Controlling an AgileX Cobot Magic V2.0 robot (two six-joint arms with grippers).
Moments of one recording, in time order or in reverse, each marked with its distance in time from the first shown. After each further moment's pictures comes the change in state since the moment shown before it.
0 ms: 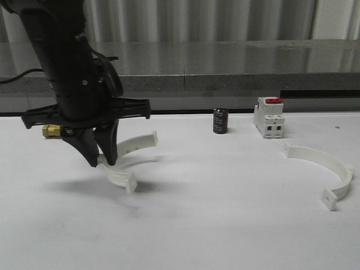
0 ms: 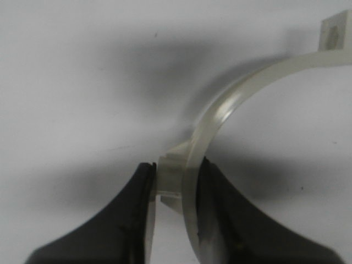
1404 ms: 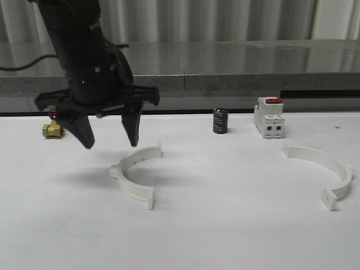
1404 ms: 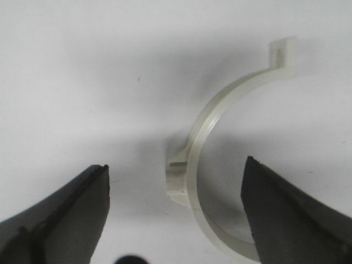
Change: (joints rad) left arm -0.018 -0.007 -0.081 0.076 0.022 -0.025; right arm 0.000 0.000 0.000 0.000 0.000 0.000
